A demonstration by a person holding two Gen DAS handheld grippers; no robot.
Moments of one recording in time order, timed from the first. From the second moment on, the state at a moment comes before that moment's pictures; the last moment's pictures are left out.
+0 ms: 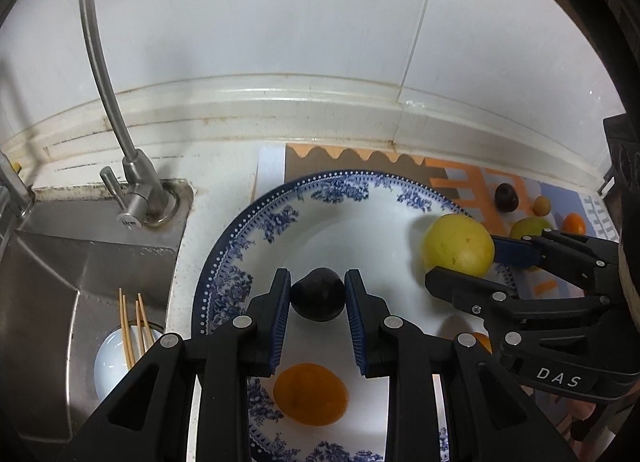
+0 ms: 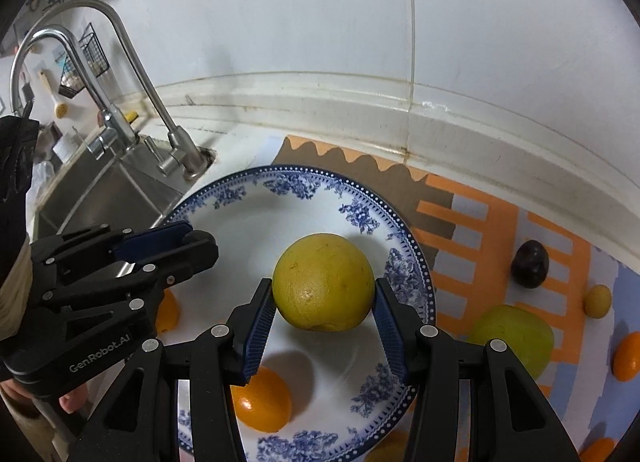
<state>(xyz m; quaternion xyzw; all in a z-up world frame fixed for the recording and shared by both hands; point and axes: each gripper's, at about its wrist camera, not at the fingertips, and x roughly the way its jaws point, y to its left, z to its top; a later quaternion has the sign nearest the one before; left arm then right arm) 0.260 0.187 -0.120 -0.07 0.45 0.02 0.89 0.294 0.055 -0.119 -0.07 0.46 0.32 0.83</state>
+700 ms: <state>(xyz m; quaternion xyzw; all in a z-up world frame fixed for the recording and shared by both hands) 0.206 0.152 -0.056 -0.03 0.37 0.03 0.93 0.255 0.006 -0.058 -0.04 0.38 0.29 0.88</state>
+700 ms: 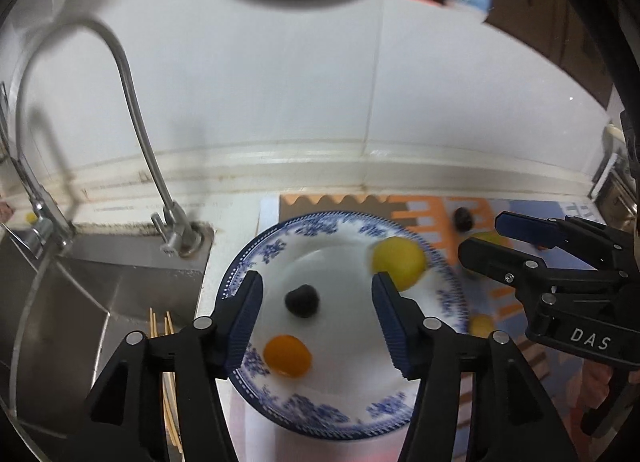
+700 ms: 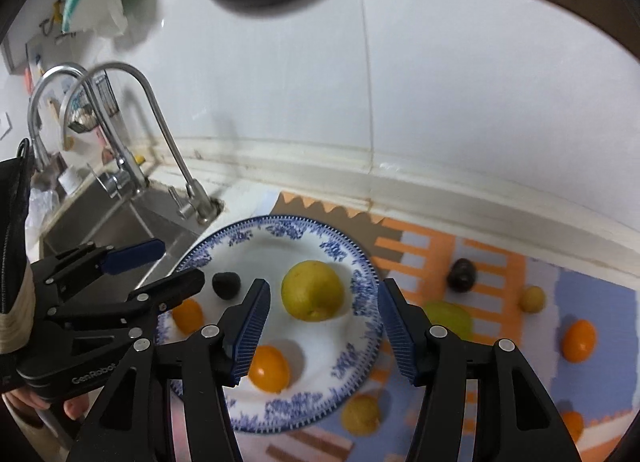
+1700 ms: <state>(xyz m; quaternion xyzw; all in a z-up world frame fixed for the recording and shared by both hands) 0.150 0.037 -0.041 0.02 0.31 -0.03 0.95 0.171 -0.141 -0.033 -0.02 0.31 0.13 0.94</state>
